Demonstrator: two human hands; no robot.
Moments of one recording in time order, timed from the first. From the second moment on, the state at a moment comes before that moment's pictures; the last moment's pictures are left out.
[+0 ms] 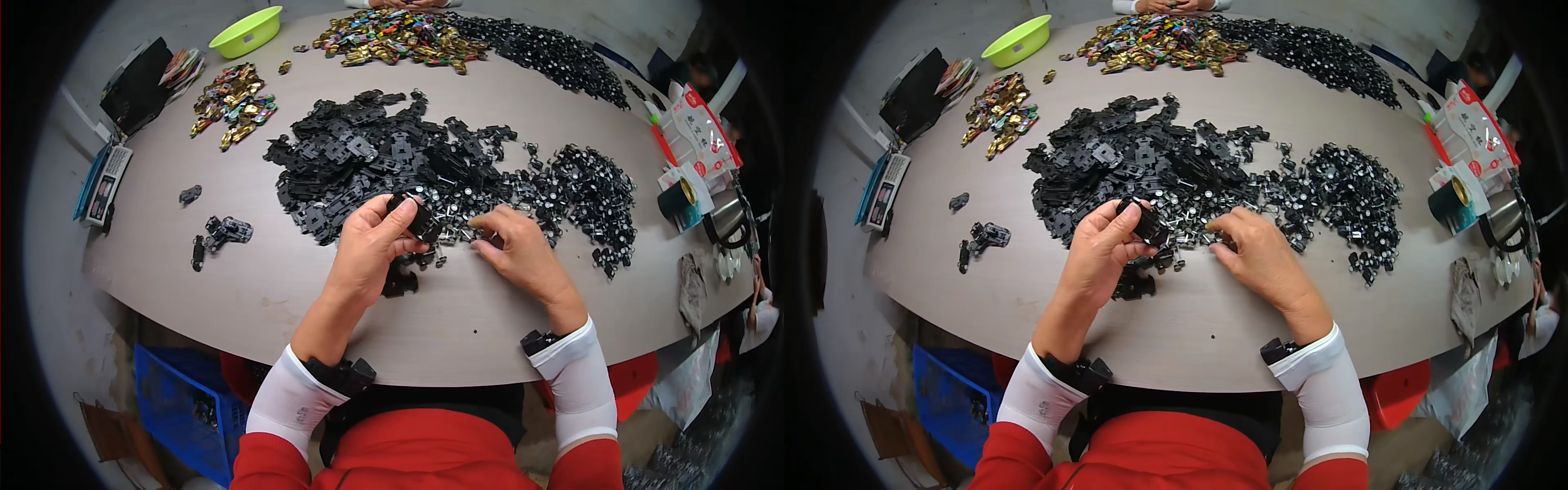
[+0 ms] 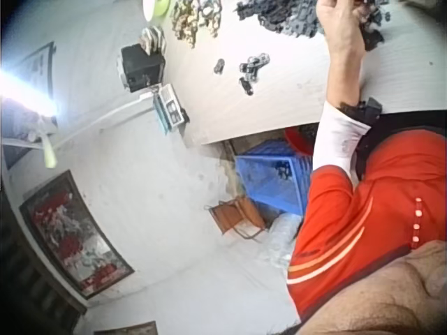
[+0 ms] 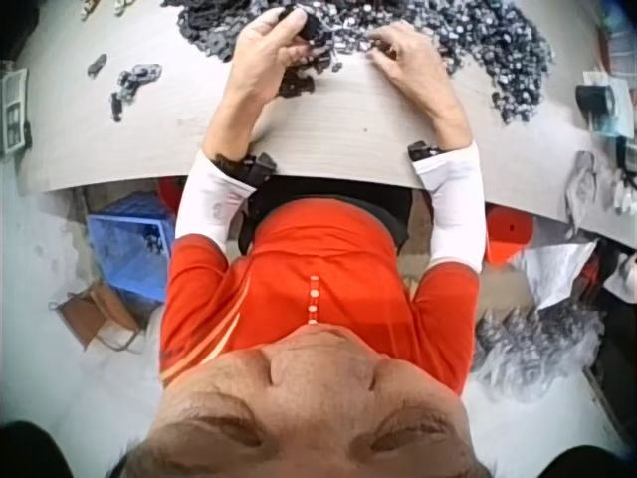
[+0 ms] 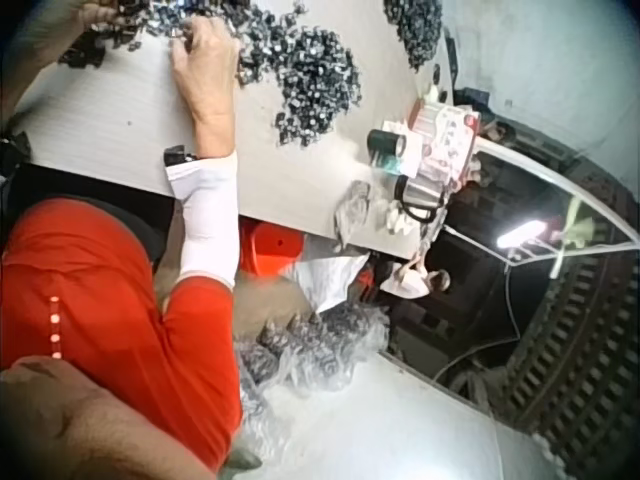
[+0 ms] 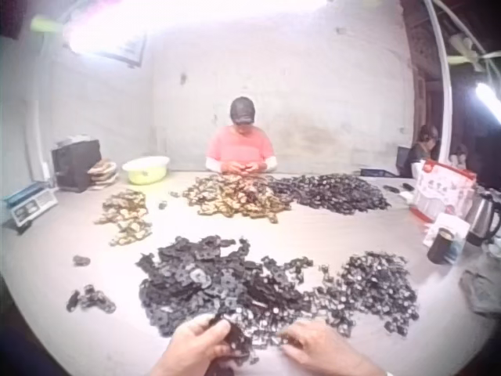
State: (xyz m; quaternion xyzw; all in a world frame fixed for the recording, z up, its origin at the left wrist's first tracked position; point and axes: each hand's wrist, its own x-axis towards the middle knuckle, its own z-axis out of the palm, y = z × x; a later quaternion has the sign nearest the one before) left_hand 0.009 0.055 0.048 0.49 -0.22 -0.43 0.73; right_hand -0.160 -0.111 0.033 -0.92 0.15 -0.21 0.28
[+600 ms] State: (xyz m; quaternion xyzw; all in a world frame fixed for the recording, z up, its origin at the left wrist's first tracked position) left_hand 0.151 0.190 0.034 0.84 -0.30 0.26 0.37; right_hand -0.150 -0.099 0.027 -0.91 0.14 -0.26 0.28
